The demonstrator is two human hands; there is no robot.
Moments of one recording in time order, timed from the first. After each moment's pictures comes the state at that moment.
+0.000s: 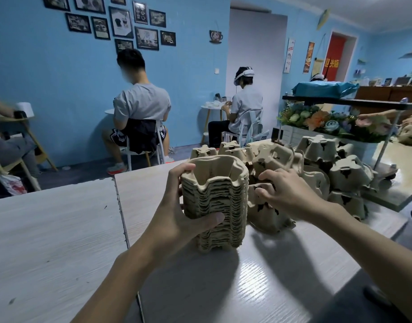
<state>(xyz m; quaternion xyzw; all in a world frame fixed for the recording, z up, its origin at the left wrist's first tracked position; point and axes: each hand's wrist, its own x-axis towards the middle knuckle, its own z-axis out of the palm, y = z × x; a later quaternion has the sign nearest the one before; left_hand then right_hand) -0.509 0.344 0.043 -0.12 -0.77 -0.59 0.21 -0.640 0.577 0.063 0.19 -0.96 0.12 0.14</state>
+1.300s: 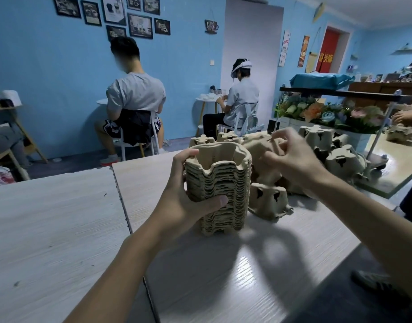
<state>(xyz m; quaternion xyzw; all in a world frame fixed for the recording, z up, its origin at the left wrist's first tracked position) -0.508 0.344 0.041 -0.12 -0.76 -0.60 0.21 -0.617 0.565 0.101 0.17 -0.87 0.41 0.19</state>
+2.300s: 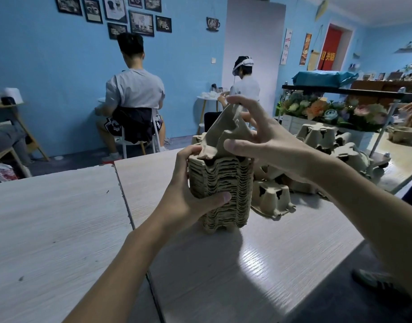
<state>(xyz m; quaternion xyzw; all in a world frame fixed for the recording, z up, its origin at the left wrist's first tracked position) -0.511 0.343 0.041 -0.15 -0.77 -0.59 0.20 -0.573 0.528 0.140 0.41 -0.78 0.48 0.01</state>
